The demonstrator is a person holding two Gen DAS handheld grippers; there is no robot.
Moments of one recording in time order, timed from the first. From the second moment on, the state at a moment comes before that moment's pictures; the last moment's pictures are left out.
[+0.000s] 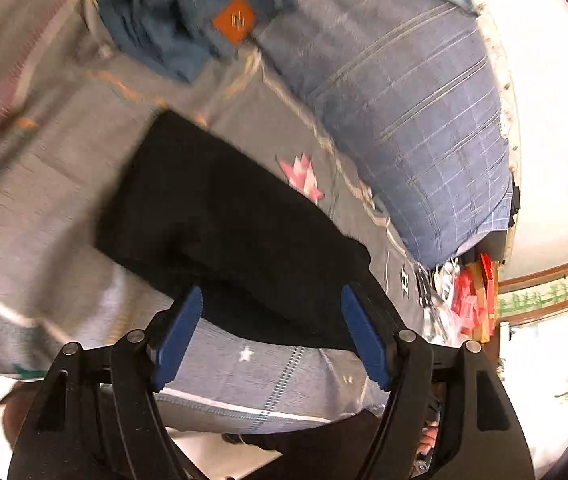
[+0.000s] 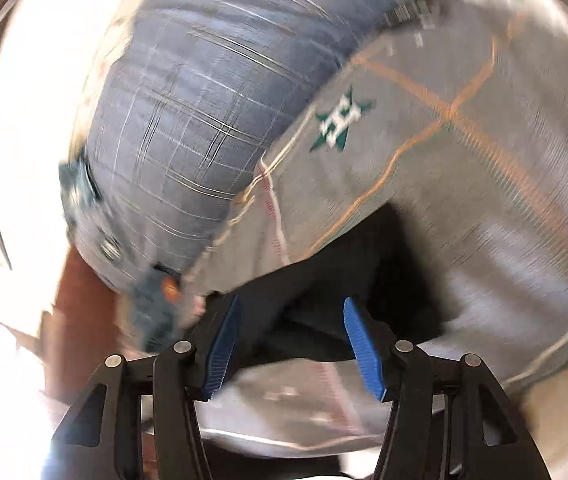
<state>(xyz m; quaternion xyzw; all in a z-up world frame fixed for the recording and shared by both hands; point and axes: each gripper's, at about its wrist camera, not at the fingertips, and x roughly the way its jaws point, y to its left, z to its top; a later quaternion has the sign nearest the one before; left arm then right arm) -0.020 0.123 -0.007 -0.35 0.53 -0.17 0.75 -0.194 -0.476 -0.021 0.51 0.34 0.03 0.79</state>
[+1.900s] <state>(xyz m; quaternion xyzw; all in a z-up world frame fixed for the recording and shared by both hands) -0.015 0.105 -0.048 -0.34 0.58 -0.17 0.72 -0.188 -0.463 -0.098 0.59 0.39 -0.04 0.71</state>
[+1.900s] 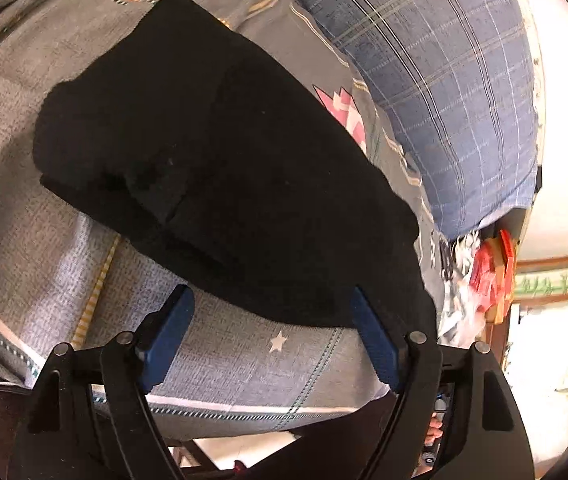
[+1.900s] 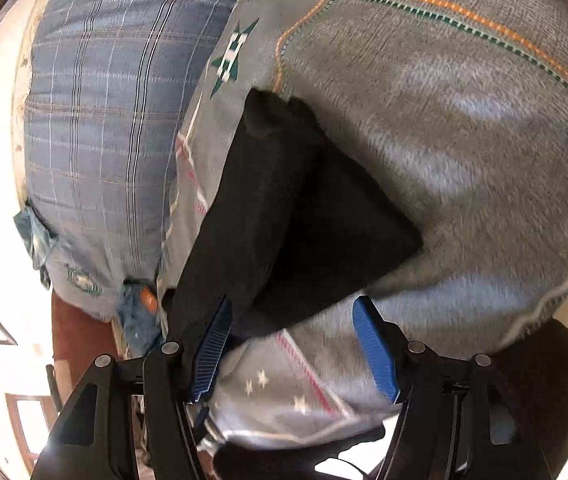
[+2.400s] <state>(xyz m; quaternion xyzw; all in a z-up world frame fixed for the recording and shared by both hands) -0.007 0.108 -0.015 -0.38 0.55 -0.17 0.72 -0.164 -0.475 -0.018 0.51 0.28 0.03 0.81</state>
